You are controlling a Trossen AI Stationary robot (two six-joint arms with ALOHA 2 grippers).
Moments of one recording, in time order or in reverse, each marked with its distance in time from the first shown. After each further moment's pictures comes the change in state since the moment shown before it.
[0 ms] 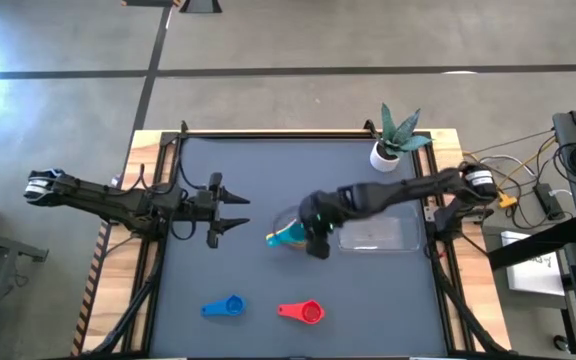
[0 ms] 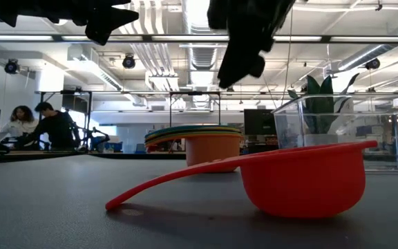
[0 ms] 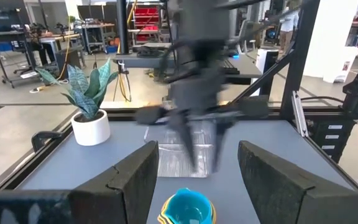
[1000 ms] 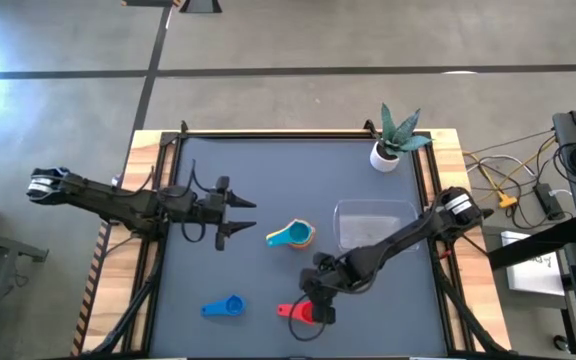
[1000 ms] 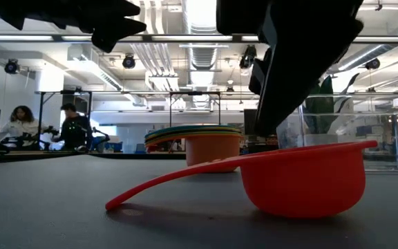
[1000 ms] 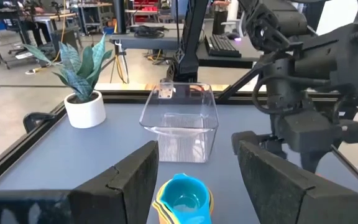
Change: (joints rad) left arm 0.000 0.102 0.021 0.005 0.000 -0.030; right arm 0.354 0.224 0.000 0.158 0.026 0.300
